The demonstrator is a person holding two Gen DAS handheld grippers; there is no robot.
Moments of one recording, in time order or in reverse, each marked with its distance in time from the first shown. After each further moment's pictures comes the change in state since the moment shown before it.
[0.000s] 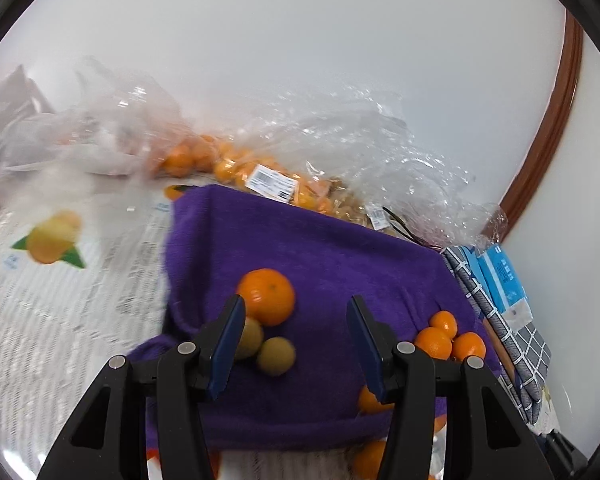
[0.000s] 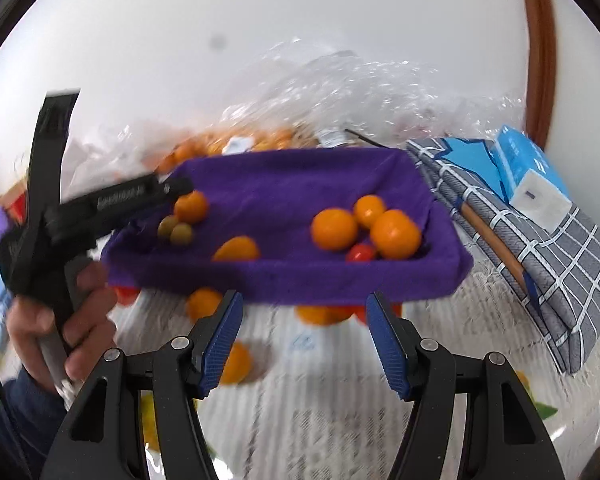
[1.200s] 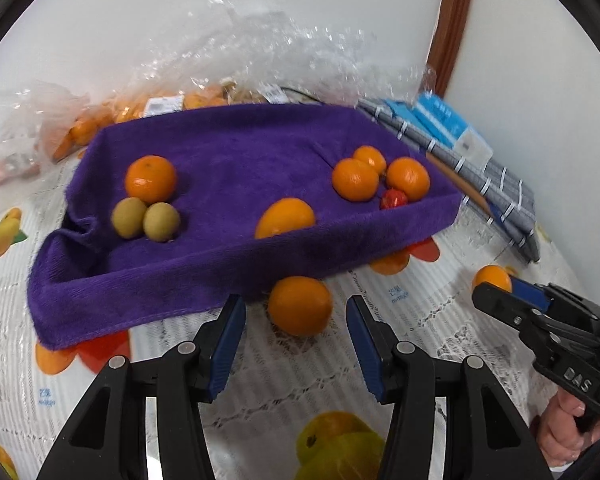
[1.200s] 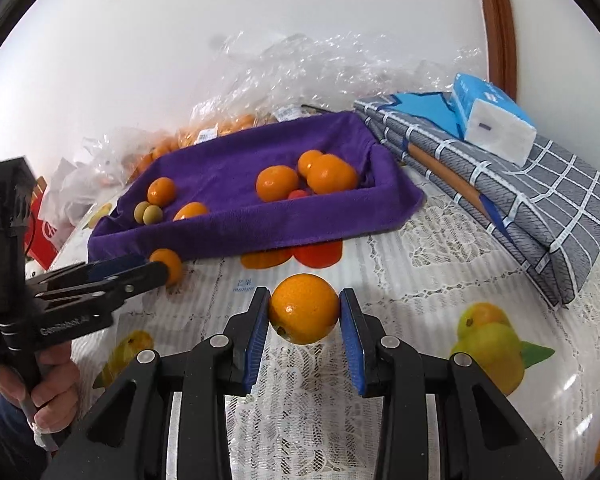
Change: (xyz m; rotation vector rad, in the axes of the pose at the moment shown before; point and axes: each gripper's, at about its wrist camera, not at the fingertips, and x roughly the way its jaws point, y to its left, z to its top) left arm -0.002 -0.063 -0.071 0.384 0.289 -0.085; right arm -0.003 -0.065 -0.037 0.165 0.023 0.025
